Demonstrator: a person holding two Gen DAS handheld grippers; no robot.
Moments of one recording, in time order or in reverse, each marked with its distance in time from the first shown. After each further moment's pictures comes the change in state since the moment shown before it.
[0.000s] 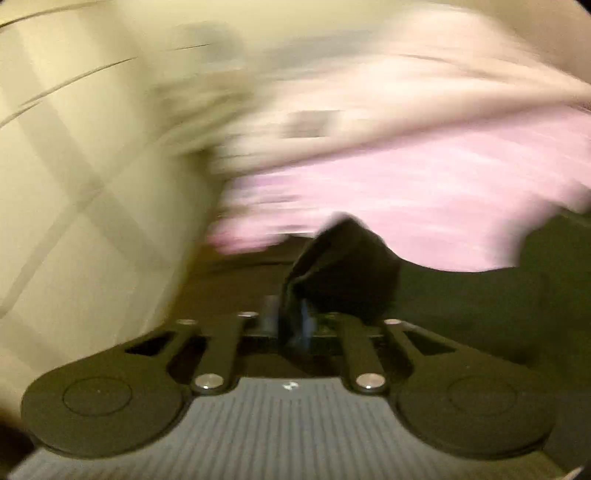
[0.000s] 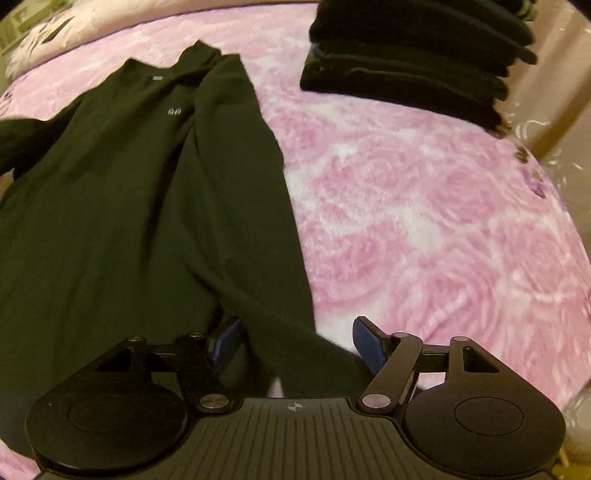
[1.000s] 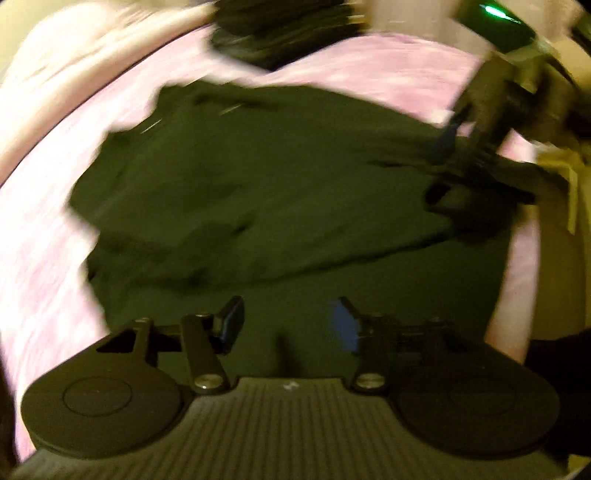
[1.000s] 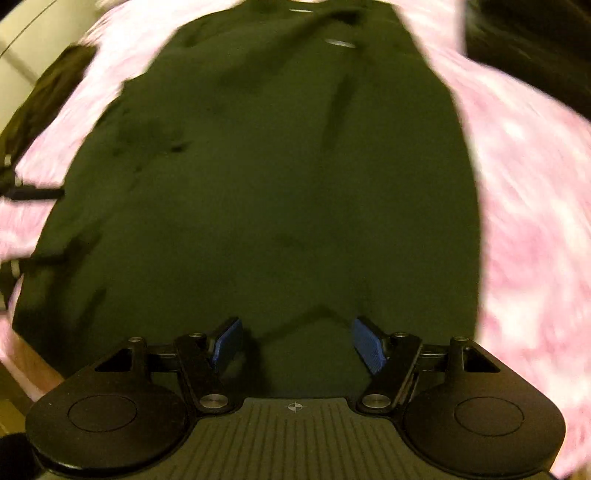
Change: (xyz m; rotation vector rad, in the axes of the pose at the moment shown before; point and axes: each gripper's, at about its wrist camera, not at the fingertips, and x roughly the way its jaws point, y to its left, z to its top) left arm -0.115 -0.278 -0.161 0.768 -0.048 -1.056; right arm 0.015 0.053 -0.002 -0.176 0.191 0.262
